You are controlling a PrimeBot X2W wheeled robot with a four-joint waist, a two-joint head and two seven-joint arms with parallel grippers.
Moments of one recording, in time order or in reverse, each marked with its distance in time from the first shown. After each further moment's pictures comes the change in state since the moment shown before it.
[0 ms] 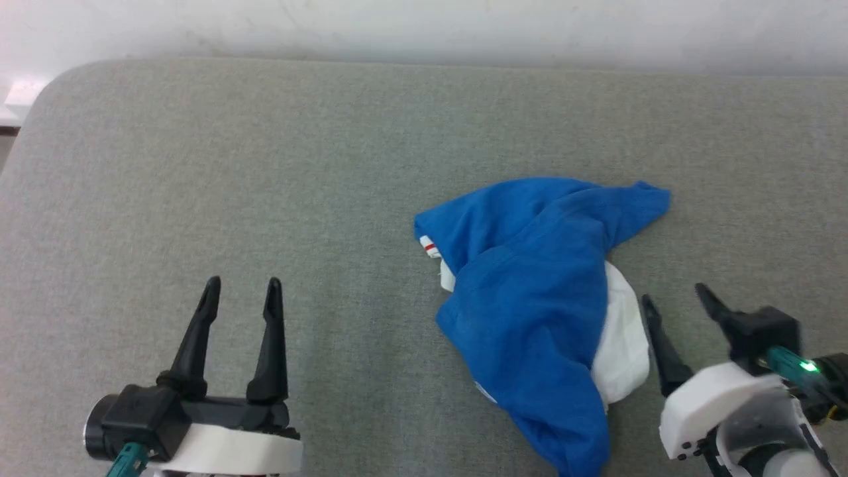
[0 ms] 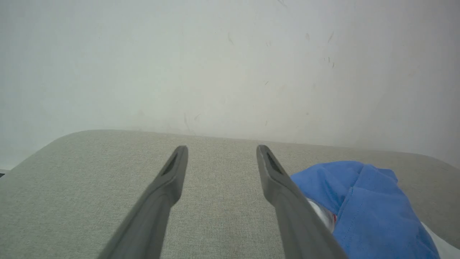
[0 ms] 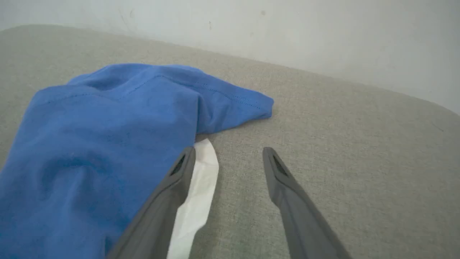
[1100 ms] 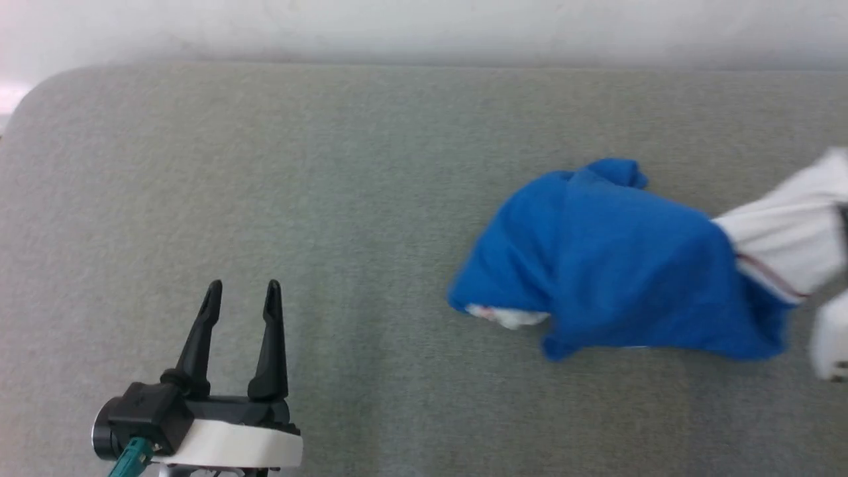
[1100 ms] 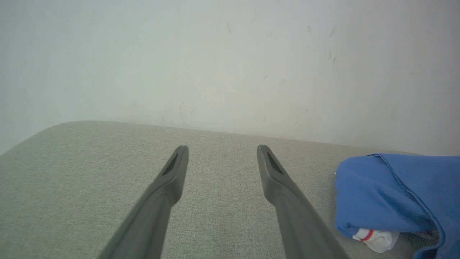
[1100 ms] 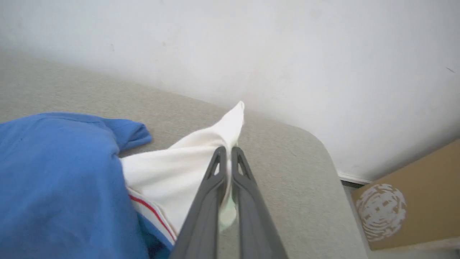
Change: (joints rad) left arm 0.000 -0.139 0.112 0.099 0.081 -0.137 0.000; right arm -0.161 -0.181 -0.170 -0.133 0.007 0.000 0.270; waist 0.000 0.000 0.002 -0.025
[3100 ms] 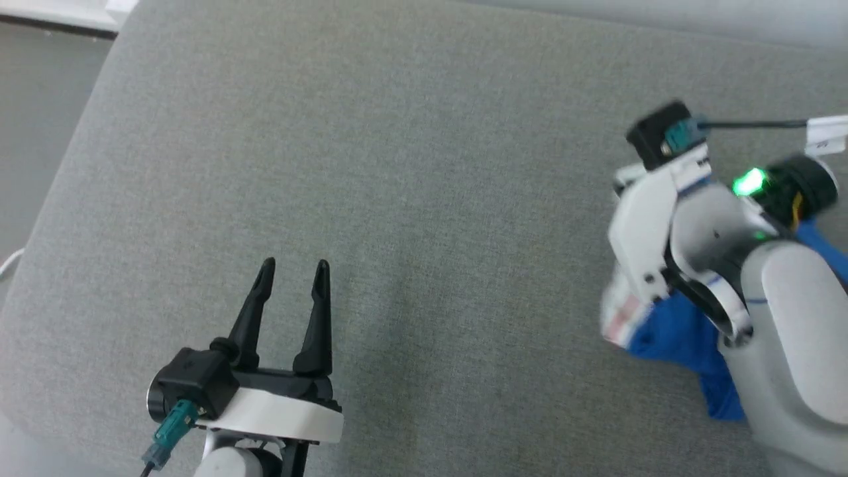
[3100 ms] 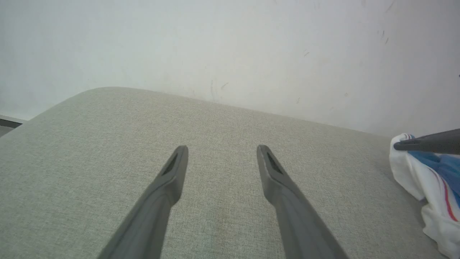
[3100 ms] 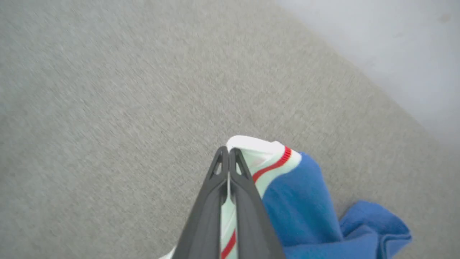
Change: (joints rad) left arm -0.104 -0.088 -0.034 0.116 0.004 -0.078 0.000; right arm -0.429 -0.001 0.462 0.327 0.154 0.000 0.444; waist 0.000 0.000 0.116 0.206
